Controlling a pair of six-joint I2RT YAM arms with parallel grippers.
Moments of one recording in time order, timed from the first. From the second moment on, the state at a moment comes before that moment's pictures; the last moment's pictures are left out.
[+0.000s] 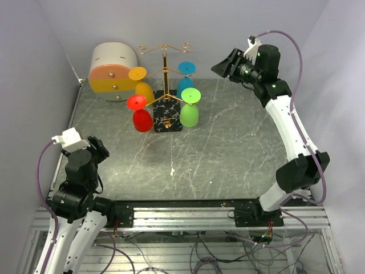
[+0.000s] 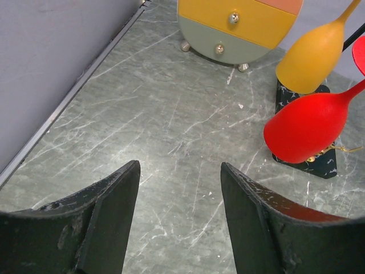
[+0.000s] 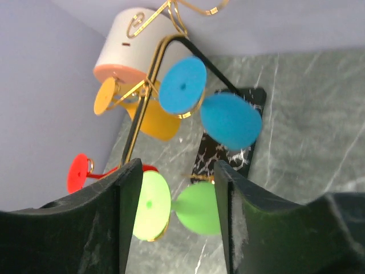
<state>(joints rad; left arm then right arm) -0.29 0.35 0.72 -0.62 -0.58 -0.37 0.22 1.59 1.70 -0.37 -0.39 0.54</state>
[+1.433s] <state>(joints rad) -0.29 0.37 0.72 -0.63 -0.59 -0.38 0.26 2.16 2.32 -0.53 -0.49 0.61</state>
